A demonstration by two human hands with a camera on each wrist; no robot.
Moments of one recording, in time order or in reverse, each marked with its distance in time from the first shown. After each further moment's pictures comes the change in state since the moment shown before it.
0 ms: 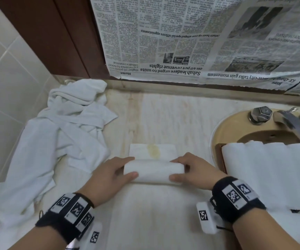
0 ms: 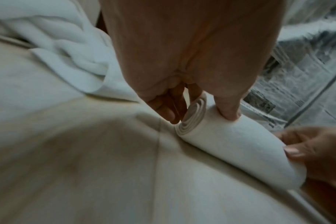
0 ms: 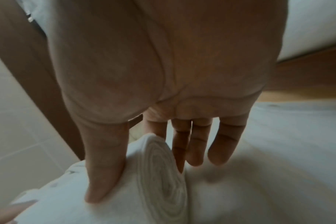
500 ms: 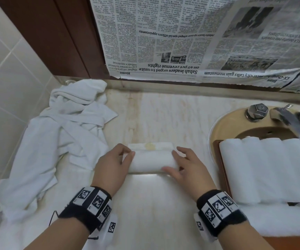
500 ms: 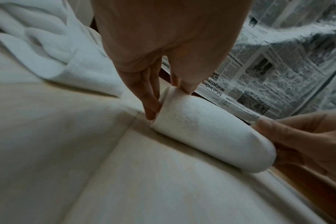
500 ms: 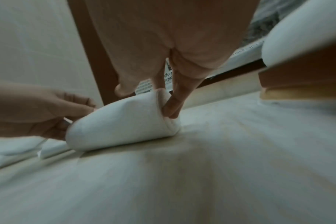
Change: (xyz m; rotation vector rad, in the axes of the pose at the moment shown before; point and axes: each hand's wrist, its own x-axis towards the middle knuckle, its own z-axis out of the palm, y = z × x) left_hand 0.007 0.029 0.014 -0.042 0.363 -0.147; right_hand -0.013 -0.002 0.053 -0.035 0.486 -0.058
